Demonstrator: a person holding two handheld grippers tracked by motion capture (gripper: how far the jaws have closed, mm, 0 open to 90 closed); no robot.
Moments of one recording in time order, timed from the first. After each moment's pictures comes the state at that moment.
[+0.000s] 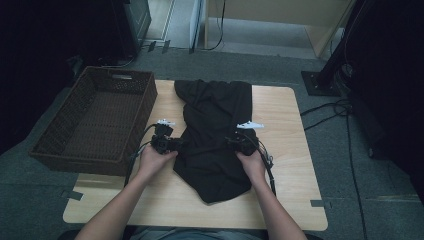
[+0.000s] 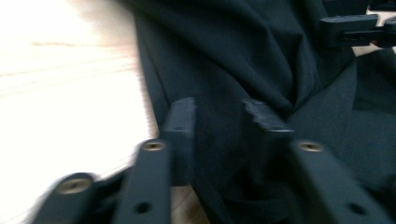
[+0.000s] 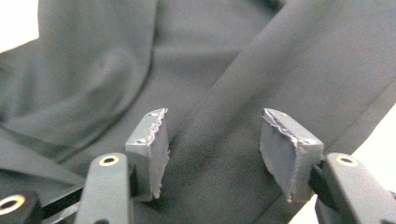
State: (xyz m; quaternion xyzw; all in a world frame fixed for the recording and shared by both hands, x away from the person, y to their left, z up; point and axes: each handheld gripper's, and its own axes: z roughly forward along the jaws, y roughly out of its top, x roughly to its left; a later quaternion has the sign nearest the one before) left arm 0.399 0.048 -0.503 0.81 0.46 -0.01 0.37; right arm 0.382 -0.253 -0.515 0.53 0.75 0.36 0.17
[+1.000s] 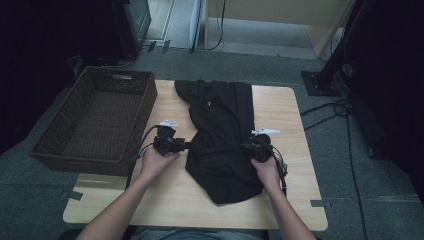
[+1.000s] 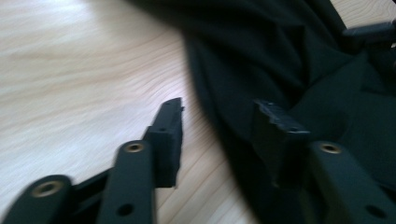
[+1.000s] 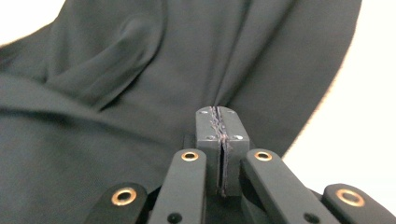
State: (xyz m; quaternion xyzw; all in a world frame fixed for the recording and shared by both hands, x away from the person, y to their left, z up) left arm 0.391 0.034 -0.495 0.81 0.45 0.01 0.38; right arm 0.353 -0.294 -0.509 0.56 0.74 0.35 0.11
